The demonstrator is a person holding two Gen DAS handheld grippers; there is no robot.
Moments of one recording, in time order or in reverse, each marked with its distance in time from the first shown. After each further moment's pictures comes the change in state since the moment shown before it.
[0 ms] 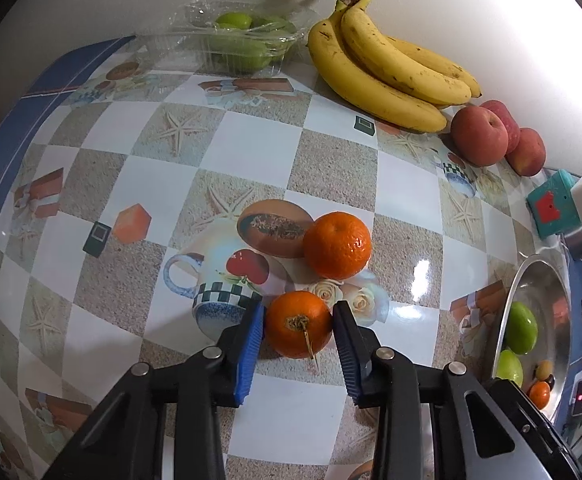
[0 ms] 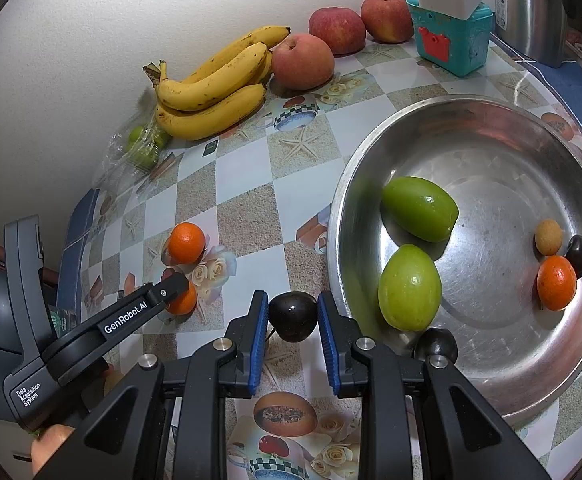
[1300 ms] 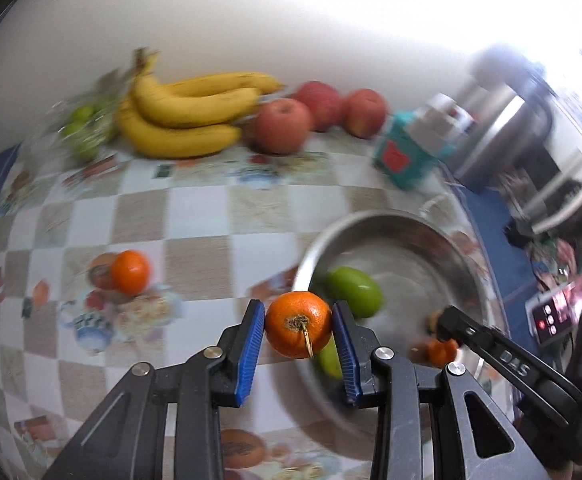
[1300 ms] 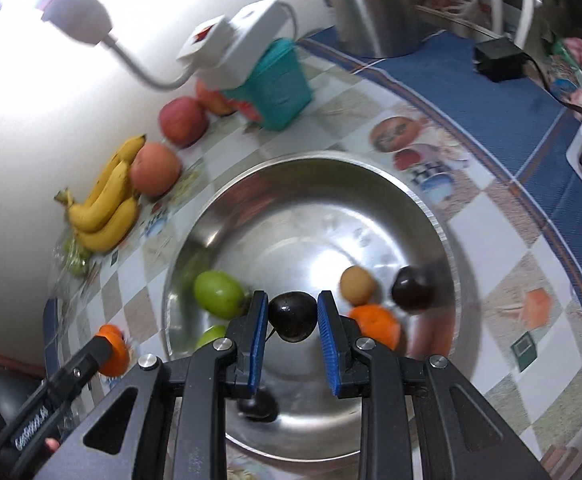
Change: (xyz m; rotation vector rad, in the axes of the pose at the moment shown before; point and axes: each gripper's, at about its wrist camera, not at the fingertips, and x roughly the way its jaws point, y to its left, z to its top) left arm -0.058 -0.143 -0.033 0.342 -0.074 -0.195; right arm -0.060 -0.132 0.020 0.292 -0.165 -0.127
